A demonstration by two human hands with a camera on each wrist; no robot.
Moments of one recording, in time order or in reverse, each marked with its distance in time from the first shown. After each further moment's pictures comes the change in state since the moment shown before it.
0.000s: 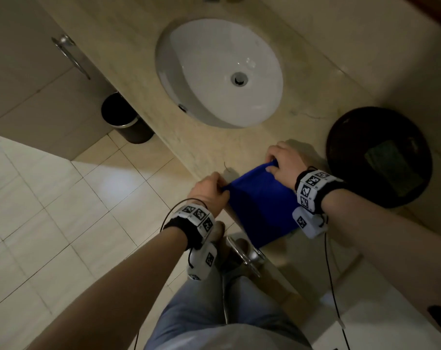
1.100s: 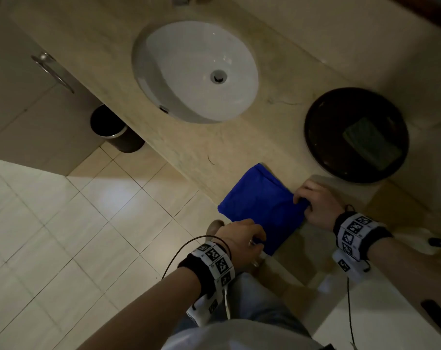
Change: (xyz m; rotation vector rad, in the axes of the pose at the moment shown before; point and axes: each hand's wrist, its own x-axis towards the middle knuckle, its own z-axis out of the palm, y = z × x) left_hand -0.085 0.025 0.076 0.255 -0.449 0.468; right_hand -0.144 0.096 0.029 0.045 0.010 -0.069
